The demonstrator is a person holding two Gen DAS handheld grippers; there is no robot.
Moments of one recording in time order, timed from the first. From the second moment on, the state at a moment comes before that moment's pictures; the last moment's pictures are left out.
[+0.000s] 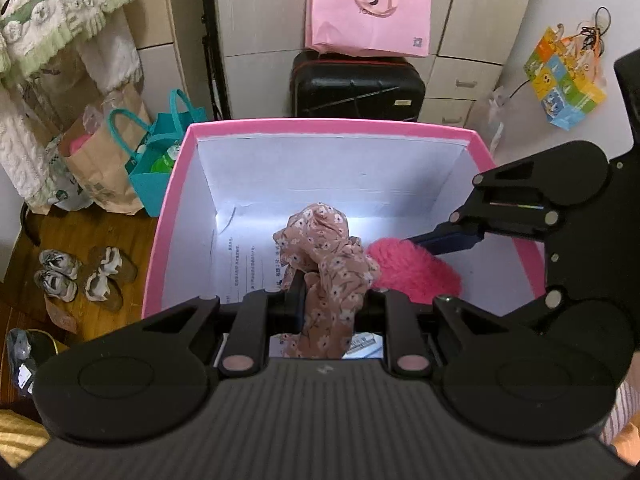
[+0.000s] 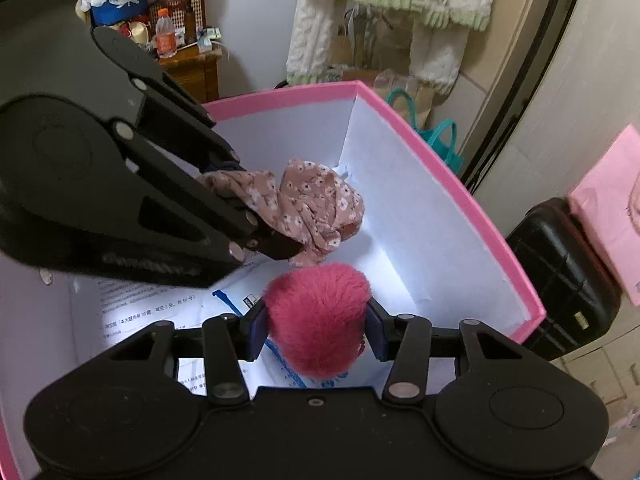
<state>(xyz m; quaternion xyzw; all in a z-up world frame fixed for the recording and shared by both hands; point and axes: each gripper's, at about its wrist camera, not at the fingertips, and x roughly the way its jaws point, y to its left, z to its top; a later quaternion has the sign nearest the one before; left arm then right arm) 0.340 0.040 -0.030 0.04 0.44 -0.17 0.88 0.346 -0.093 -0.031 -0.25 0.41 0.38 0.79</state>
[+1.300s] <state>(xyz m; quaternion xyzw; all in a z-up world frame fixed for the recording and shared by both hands) 0.150 0.031 0.077 0.08 0.34 -0.34 0.87 0.176 -0.214 0.093 -0.15 0.32 0.33 0.88</state>
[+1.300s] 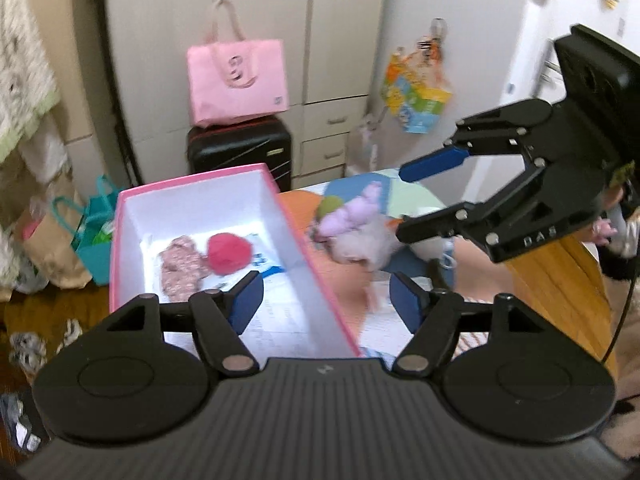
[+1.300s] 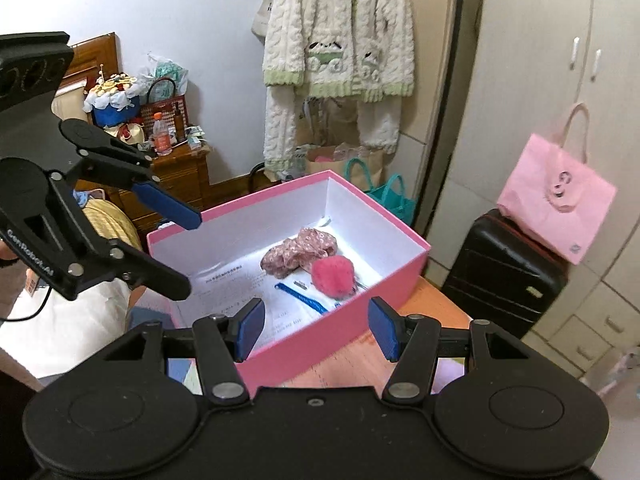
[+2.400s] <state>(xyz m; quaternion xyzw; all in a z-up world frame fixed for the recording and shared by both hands) 0.107 -0.101 0.001 0.15 0.37 -0.39 0.83 0.109 -0.321 0.027 -0.15 0.31 0.28 0.90</state>
